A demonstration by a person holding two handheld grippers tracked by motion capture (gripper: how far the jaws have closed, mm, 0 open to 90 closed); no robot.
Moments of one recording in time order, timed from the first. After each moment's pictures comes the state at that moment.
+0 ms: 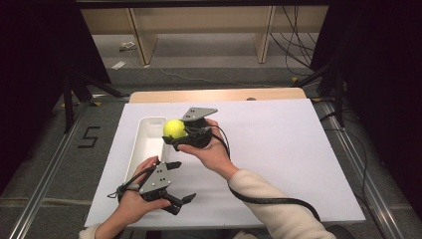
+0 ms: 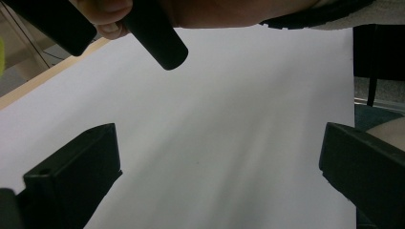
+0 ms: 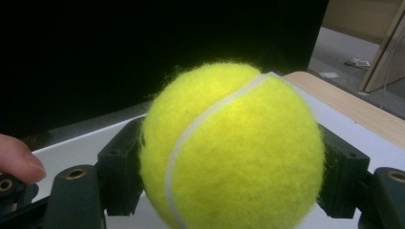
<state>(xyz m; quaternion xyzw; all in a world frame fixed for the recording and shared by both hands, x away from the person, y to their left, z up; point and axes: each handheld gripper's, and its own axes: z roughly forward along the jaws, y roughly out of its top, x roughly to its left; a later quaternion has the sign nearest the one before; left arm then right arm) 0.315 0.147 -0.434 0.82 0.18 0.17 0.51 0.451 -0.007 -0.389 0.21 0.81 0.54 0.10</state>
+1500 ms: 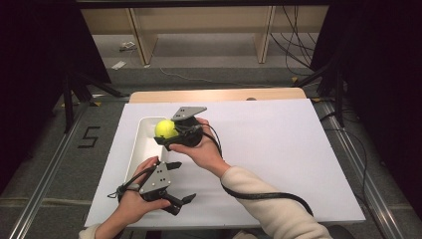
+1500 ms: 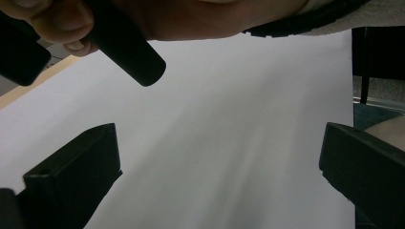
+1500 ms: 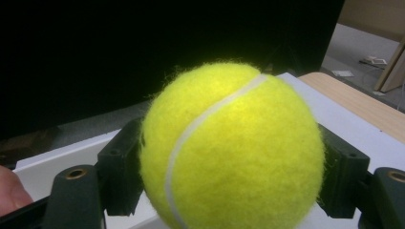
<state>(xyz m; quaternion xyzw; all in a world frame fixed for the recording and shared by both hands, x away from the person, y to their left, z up) 0.314 0.147 -0.434 0.82 0.18 0.17 0.51 0.456 0.017 -0.390 0.19 0.82 0.54 0.08</state>
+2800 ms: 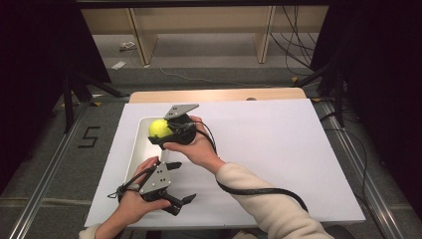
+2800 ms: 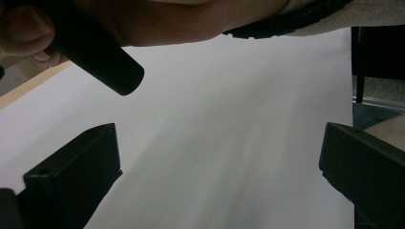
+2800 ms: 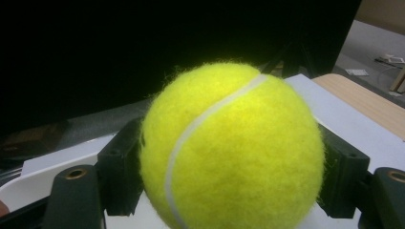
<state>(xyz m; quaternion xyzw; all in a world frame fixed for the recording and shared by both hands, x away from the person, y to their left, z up) 0.314 0.146 -0.434 0.82 0.18 0.17 0.51 0.462 0.033 -0.388 0.18 0.83 0.53 0.07</state>
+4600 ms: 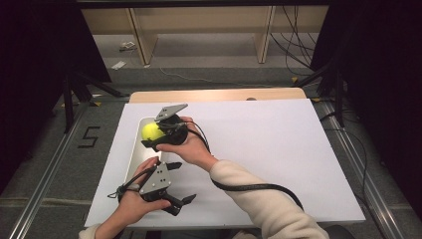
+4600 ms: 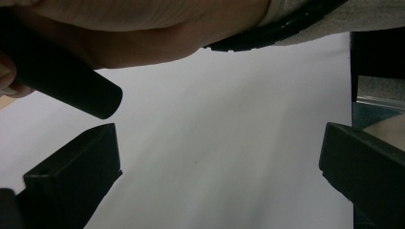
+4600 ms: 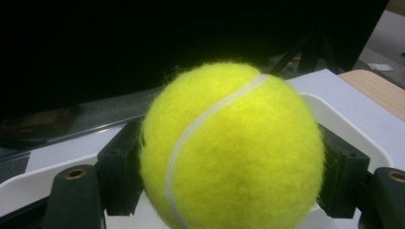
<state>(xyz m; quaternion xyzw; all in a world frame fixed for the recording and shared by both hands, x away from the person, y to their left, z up) 0.314 0.146 -0.434 0.82 0.17 0.17 0.51 0.467 0.056 -0.394 0.15 0.84 0.51 0.04</state>
